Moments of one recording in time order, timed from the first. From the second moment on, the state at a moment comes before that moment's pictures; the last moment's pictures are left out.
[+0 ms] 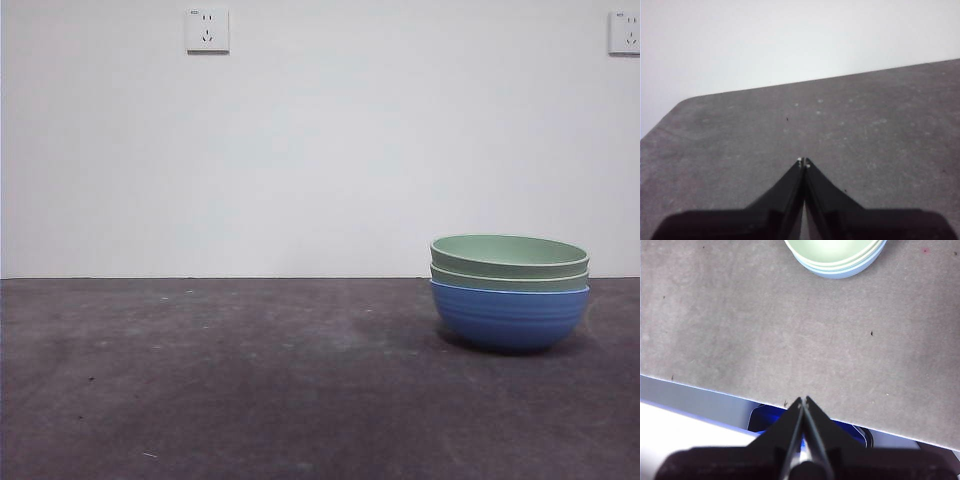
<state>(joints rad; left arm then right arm) 0.04 0.04 0.06 -0.08 0.08 0.10 0.28 0.77 1.03 -1.24 -0.21 0.17</state>
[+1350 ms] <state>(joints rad) 0.04 0.00 0.02 -0.18 0.08 0.03 0.28 0.77 1.03 -1.24 -0.21 0.17</state>
